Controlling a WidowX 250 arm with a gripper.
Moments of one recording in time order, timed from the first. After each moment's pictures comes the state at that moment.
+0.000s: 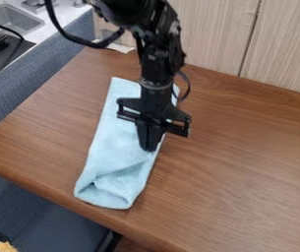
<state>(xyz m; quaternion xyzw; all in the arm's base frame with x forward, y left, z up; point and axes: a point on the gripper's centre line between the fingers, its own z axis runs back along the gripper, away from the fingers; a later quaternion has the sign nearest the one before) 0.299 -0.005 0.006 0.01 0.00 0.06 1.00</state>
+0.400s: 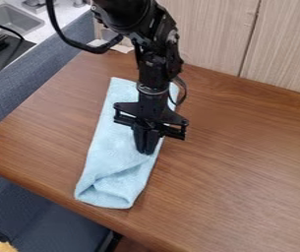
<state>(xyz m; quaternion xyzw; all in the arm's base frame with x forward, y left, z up) 0.297 0.002 0.006 0.02 0.00 0.09 1.00</state>
